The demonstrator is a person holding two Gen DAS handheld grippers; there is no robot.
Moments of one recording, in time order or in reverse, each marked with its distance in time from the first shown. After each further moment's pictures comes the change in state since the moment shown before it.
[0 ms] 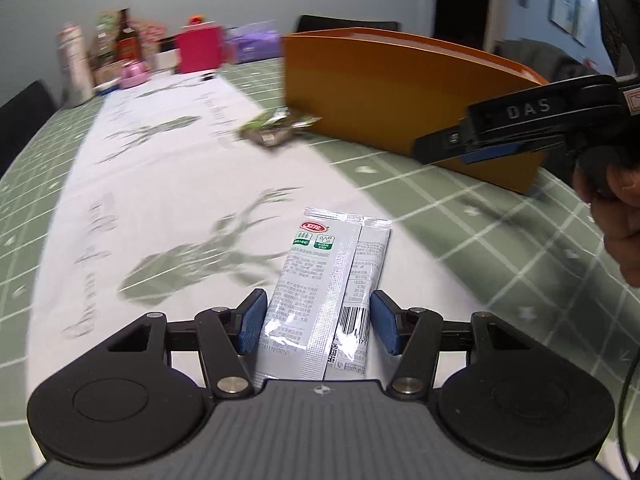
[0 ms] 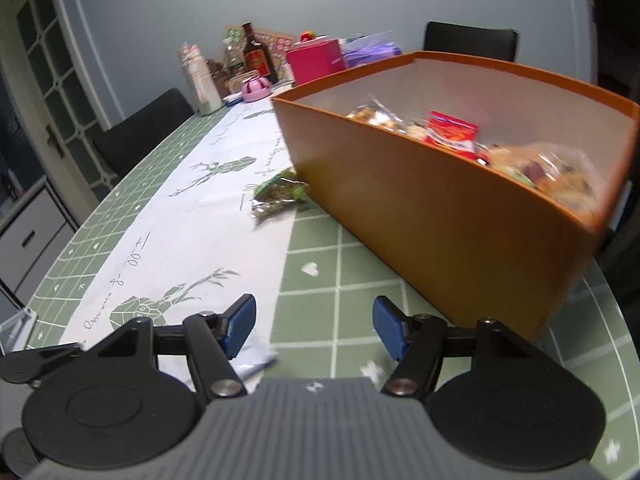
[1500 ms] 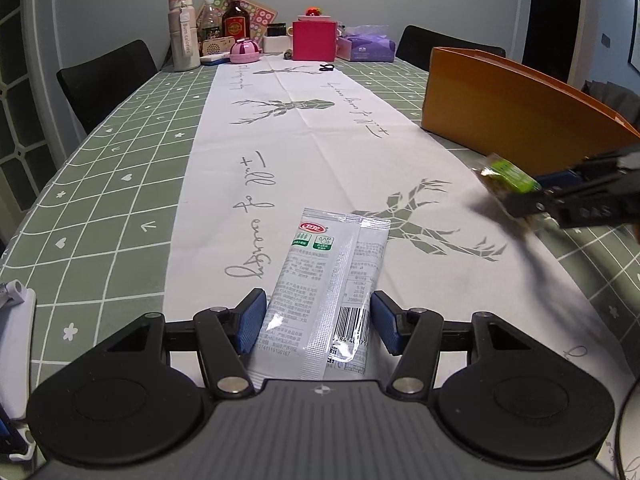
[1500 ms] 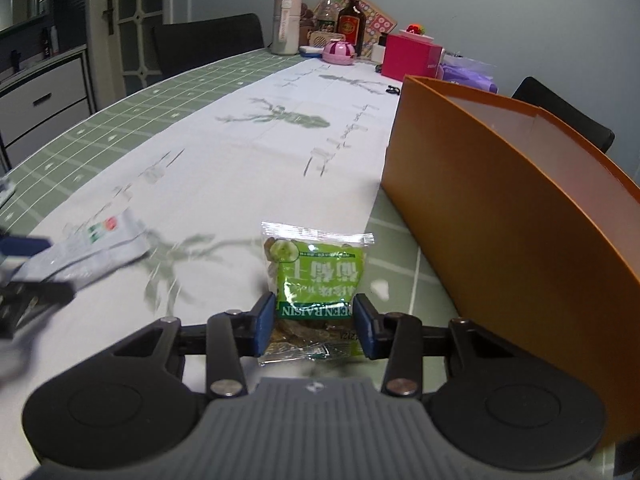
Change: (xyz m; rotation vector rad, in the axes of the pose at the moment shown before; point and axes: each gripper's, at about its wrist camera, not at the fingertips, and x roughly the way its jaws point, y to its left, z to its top) left arm -0.032 0.065 -0.019 -0.155 -0.009 0.158; right arm 0.031 0.056 -0.015 -0.380 0.088 -0.028
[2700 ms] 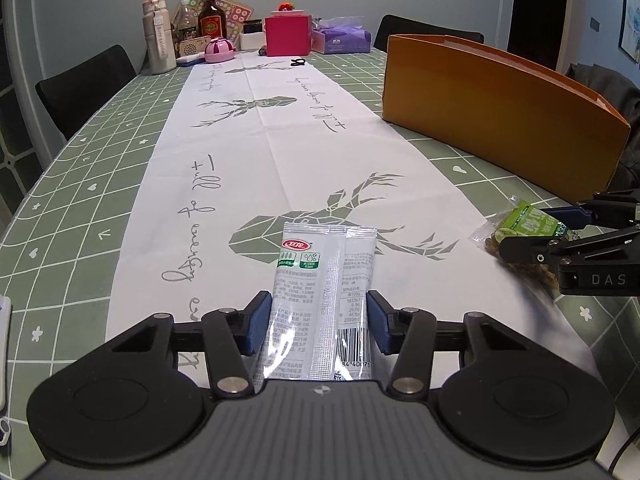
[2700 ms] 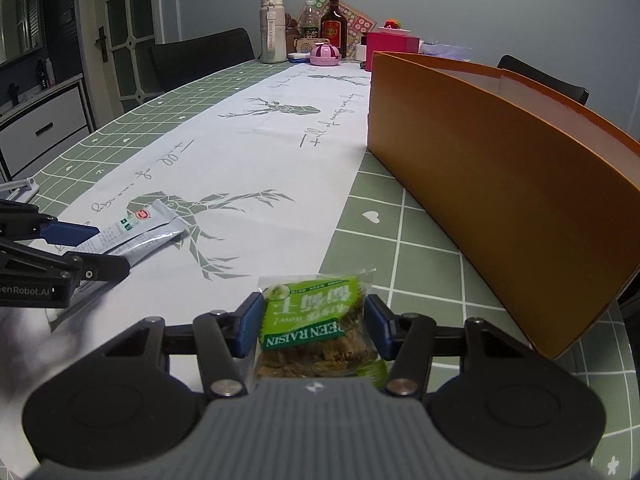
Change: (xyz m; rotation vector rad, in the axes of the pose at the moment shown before) left arm 0.003 -0.043 0.006 0.037 0.025 -0.011; right arm -0.023 -0.007 -0.047 0.086 -0.056 0.023
